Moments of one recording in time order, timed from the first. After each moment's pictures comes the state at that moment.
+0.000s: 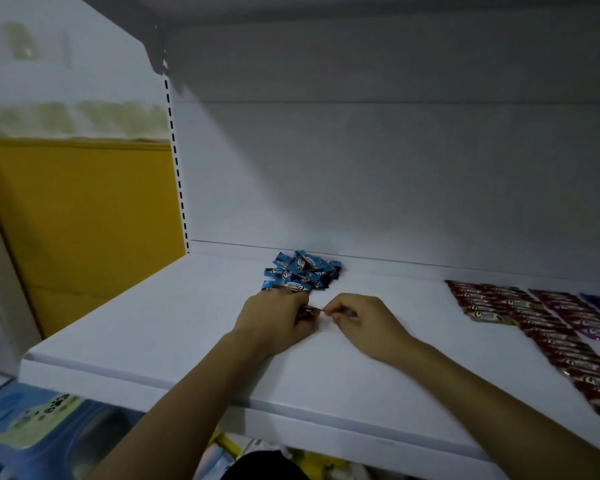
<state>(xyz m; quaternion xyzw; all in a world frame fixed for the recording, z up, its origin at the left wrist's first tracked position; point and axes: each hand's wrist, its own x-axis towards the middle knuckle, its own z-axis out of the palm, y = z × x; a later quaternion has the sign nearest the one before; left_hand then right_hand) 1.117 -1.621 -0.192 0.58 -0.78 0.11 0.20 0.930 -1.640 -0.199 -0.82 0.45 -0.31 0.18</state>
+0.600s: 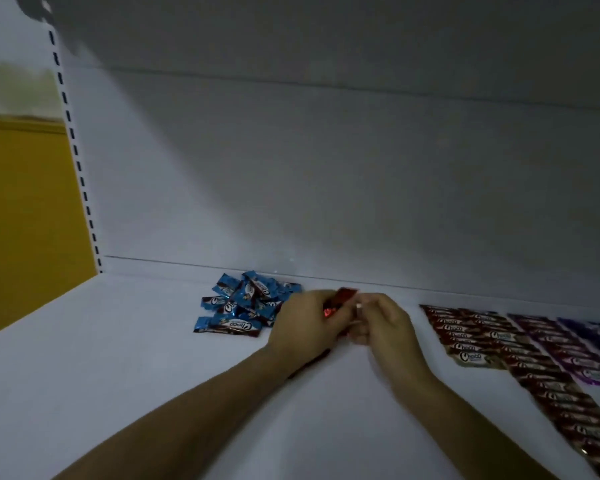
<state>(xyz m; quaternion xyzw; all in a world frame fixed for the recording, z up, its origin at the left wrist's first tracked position) 1.022 -1.716 -0.176 0.47 -0.76 -0.14 0.43 0.892 -1.697 -0.183 -0.53 0.48 -0.59 0.39</state>
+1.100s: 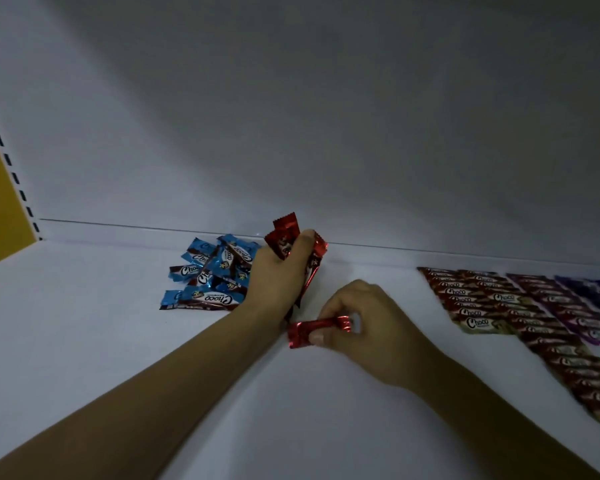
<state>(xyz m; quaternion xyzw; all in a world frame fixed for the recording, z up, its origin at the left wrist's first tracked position) 1.024 -1.745 -0.183 0.47 -0.49 -0.43 0.60 0.894 -1.681 -0.179 -0.78 0.54 -0.26 0.14</state>
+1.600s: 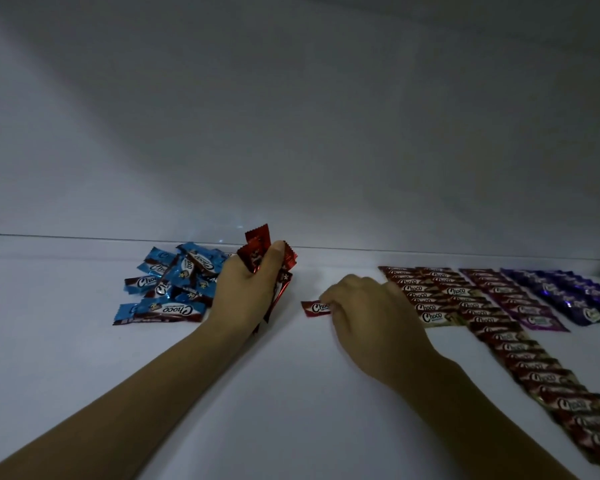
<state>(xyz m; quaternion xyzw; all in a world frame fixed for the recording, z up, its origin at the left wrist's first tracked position) 1.021 -1.740 -0.193 0.47 -0.56 -0.37 0.58 0.866 -1.674 -0.170 -0.76 0.62 -0.13 -0.10</state>
